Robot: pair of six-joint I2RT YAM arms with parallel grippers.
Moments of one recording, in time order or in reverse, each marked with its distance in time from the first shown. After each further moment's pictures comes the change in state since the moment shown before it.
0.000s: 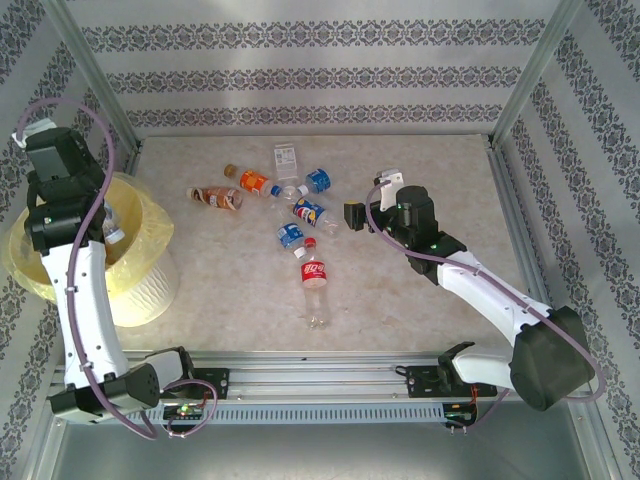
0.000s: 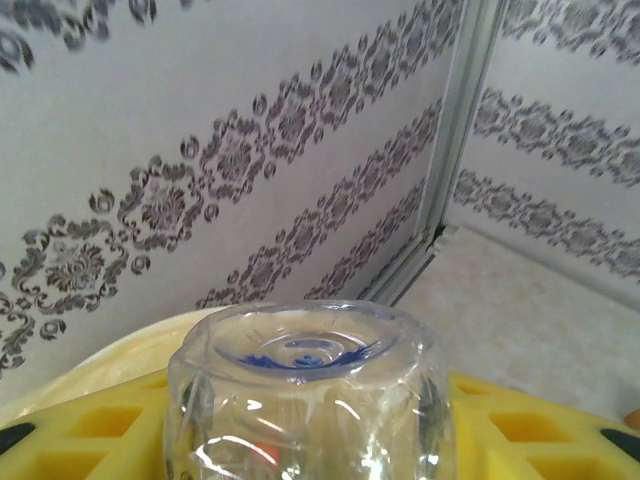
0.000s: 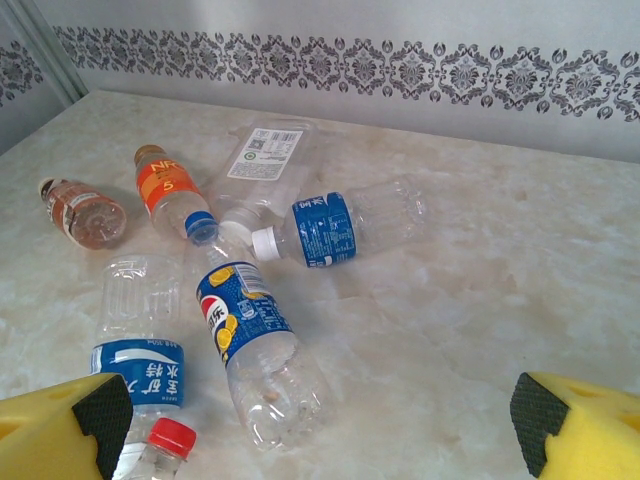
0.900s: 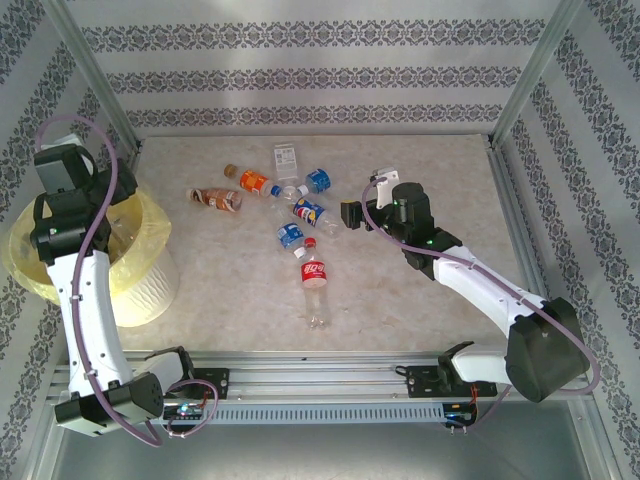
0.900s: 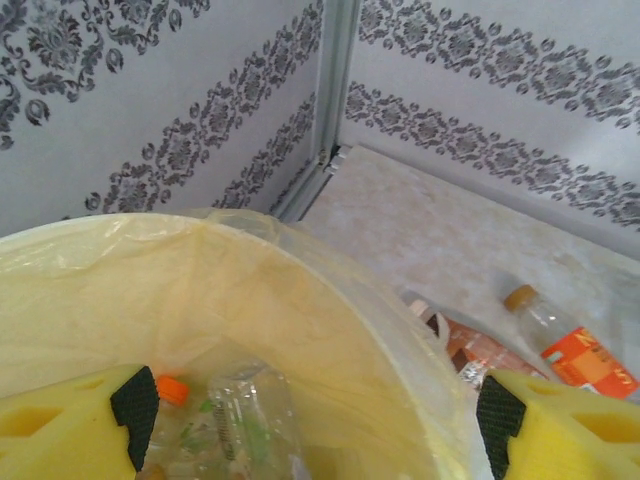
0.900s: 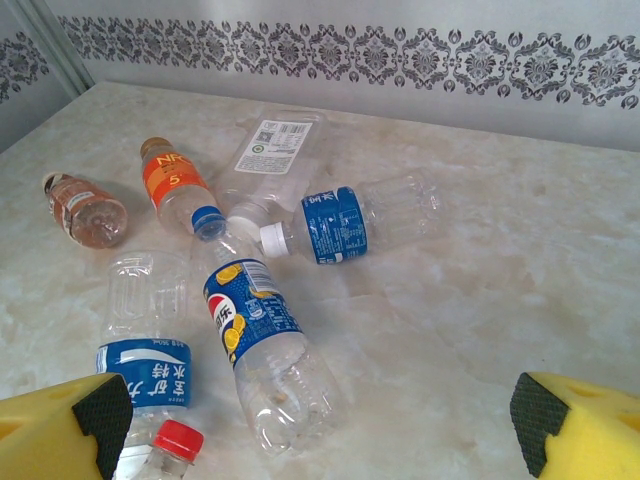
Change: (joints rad) left arm 0.017 -0.057 -0.092 -0.032 0.291 -0.051; right arm 0.000 0.047 0.027 0.000 -0.022 0.008
